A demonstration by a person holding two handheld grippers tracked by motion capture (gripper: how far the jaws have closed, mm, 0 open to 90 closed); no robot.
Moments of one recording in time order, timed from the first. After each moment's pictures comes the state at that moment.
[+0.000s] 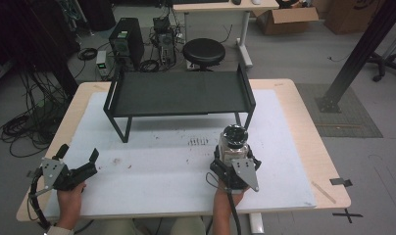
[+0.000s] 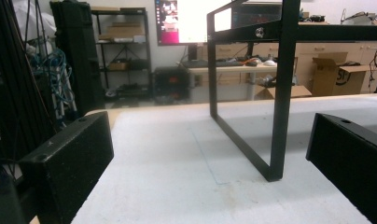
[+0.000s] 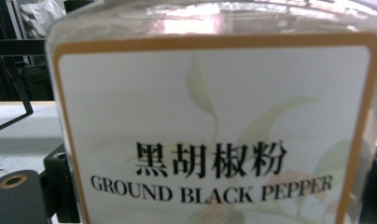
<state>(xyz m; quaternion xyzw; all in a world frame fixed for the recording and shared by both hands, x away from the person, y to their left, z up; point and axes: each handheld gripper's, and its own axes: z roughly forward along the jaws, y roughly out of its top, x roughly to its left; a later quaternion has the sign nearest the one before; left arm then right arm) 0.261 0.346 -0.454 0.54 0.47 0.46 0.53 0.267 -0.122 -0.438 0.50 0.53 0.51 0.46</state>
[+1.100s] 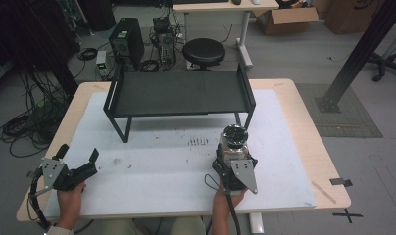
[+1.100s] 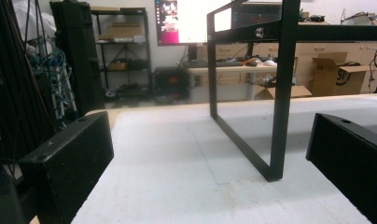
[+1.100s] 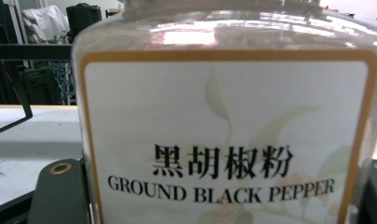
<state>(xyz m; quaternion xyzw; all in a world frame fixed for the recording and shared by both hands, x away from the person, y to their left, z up) 0.261 0.346 -0.454 0.54 0.47 0.46 0.53 0.265 -0.120 -0.438 0.49 0.52 0.52 0.47</state>
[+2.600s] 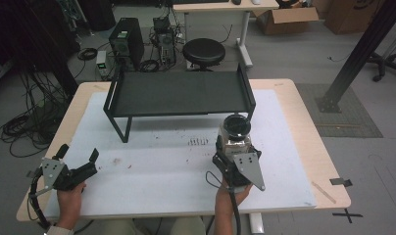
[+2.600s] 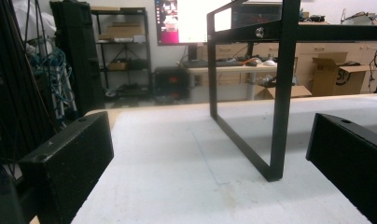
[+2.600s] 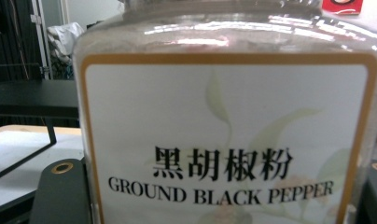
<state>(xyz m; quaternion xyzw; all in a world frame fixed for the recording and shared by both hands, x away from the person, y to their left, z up) 0.261 0.346 -0.454 0.54 0.47 0.46 0.53 0.255 -0.120 -0.385 0.45 0.52 0.54 0.48</state>
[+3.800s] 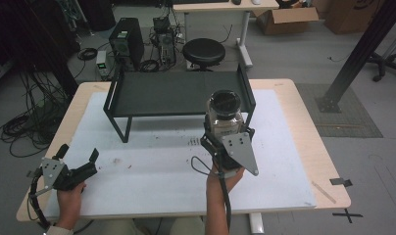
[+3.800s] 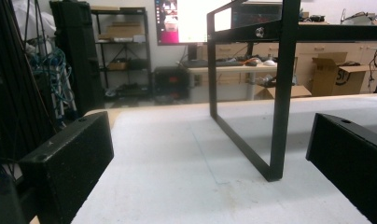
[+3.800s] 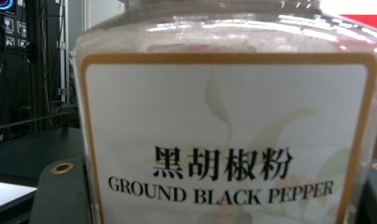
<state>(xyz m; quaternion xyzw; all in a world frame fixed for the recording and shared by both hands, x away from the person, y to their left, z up) 0.261 0.346 -0.454 0.54 0.47 0.46 0.53 0.265 -0.093 -0.317 0.40 0.52 0.57 0.50</state>
